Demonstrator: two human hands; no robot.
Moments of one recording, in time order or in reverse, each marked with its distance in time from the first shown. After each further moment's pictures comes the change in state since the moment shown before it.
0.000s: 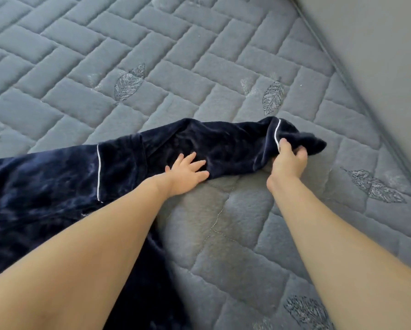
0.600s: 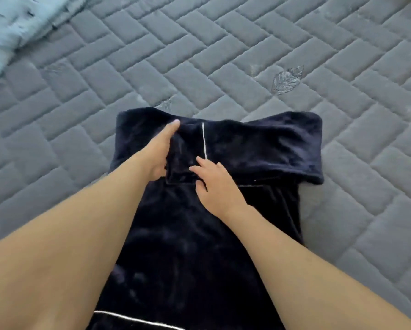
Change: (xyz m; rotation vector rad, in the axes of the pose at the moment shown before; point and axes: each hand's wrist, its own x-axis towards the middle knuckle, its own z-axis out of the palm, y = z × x) left_hand -0.212 -0.288 -0.144 -1.296 0.420 -0.336; right_hand -0.351 0.187 0.154 -1.126 -1.413 -0.955
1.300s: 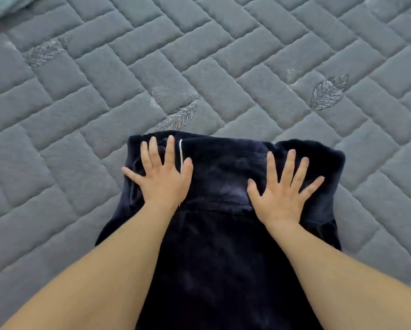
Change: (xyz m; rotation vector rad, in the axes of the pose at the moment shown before) left_hand 0.092 -0.043 -0.049 1.232 0.653 0.392; right_hand 0.060 0.077 0.015 -0.696 0.222 0.550
